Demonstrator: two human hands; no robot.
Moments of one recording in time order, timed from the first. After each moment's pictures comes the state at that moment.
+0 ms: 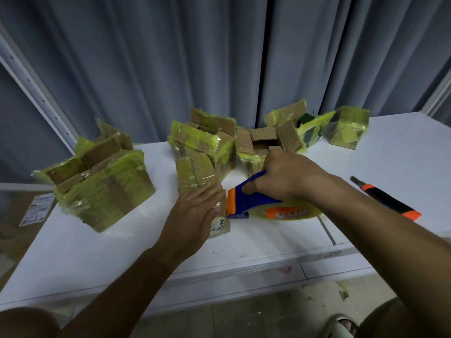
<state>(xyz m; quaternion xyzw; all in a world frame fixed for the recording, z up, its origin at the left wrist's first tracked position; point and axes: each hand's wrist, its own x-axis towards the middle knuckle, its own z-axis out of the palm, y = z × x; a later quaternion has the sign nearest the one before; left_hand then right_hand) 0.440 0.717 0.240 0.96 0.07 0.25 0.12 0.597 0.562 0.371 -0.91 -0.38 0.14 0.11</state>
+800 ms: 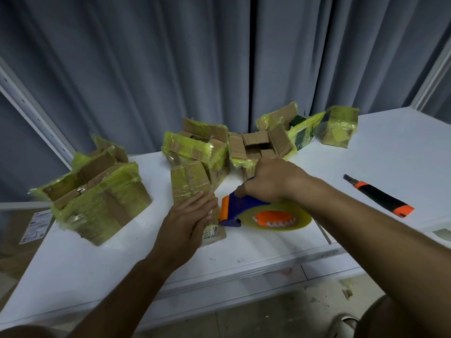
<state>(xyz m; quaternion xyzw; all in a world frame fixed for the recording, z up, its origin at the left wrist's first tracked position) 0.437 0.727 0.235 0.96 0.07 0.22 0.17 0.594 0.561 0.374 -0.90 -0.37 0.19 0.12</state>
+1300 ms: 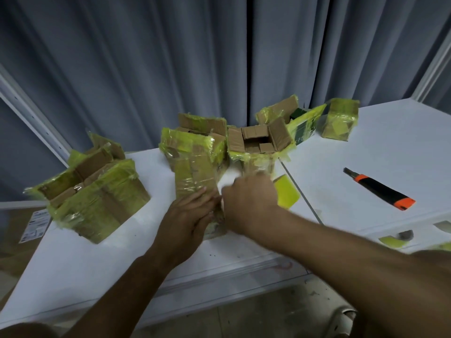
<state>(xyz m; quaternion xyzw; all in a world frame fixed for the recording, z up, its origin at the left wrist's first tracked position) 0.439 0.721 0.242 0.96 0.04 0.22 0.16 0.539 0.573 0.351 -0.87 -0.49 -0.03 -0.03</state>
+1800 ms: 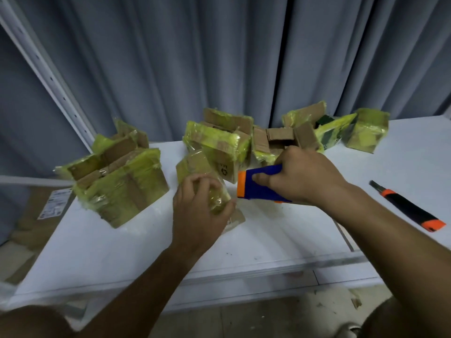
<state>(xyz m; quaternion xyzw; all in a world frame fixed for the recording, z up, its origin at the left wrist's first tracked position) 0.437 0.712 0.254 0.88 0.23 0.36 0.21 0.590 0.568 0.364 -0.91 -0.39 0.00 0.14</state>
